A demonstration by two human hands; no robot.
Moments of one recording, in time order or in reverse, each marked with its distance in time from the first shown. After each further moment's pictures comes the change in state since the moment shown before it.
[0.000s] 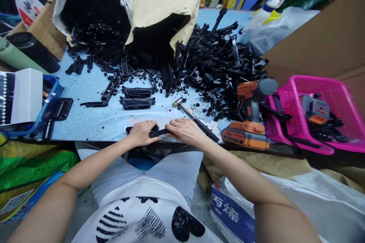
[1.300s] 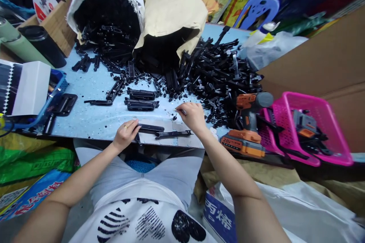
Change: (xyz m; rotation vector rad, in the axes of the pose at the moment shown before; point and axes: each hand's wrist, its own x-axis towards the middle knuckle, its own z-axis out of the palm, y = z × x) left_hand -0.054 -0.063 0.015 -0.005 0.625 -0.054; right_hand 0.037 0.035 -0.002 0.363 0.328 0.508
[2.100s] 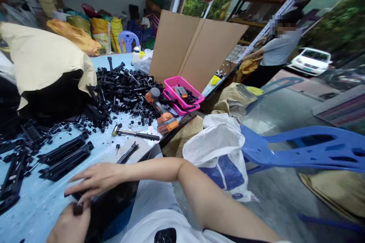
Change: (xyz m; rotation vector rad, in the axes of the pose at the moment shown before) left_hand 0.004 0.059 -0.020 0.416 -0.547 -0.594; right_hand -0.030 -0.075 0.043 -0.024 -0.120 -0.635
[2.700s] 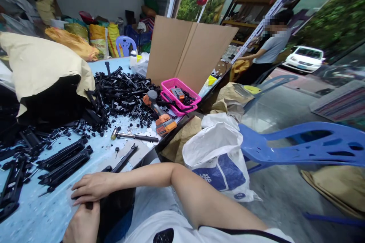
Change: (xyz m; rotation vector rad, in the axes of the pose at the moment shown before) left_hand -0.002 0.034 0.004 0.023 -0.276 -0.049; right_hand 0.024 0.000 0.041 -0.150 -0.033 -0.107
